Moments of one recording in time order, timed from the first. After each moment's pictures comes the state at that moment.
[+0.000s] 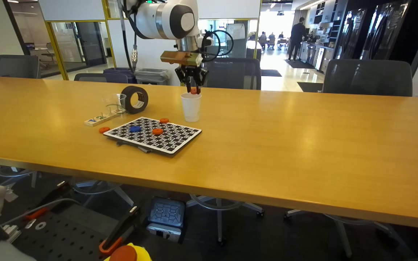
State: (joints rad) arm -0.04 0.44 0.01 -1.84 0.01 2.51 -0.03
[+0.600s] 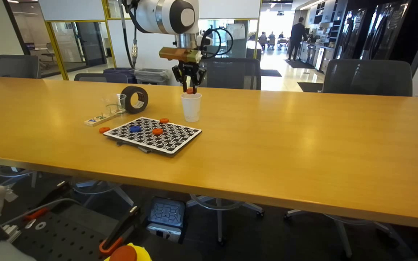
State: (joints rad) arm -0.05 0.44 0.02 -1.80 0.05 2.38 -0.08
